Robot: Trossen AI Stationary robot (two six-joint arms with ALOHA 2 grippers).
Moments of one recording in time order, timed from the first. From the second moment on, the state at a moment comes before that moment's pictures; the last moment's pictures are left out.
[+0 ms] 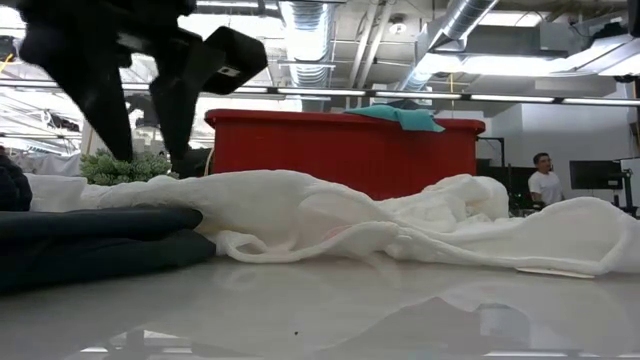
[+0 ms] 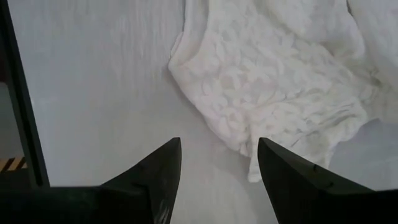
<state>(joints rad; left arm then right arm) -0.47 1.77 1.25 -0.68 -0.12 0.17 0.76 1.67 1.52 -1.34 0.28 0.84</state>
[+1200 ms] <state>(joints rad) -0.19 1.76 1.18 -0.70 -0.50 0.19 0.76 1.67 1.52 -1.33 0.32 0.89</state>
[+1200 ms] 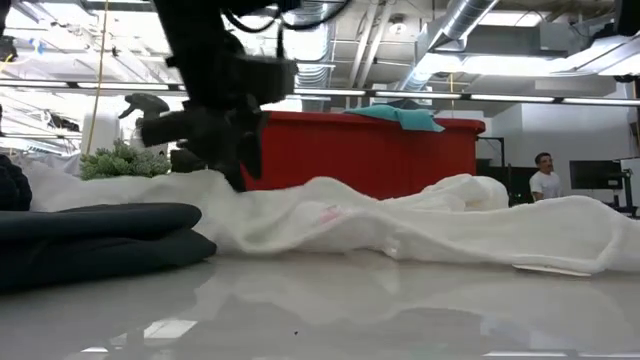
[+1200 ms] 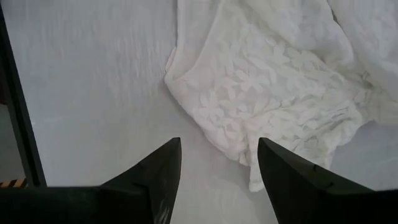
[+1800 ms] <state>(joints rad) -0.17 1.45 1.30 -0.85 -0.15 0.04 0.76 1.67 1.34 -1.01 0.32 0.68</state>
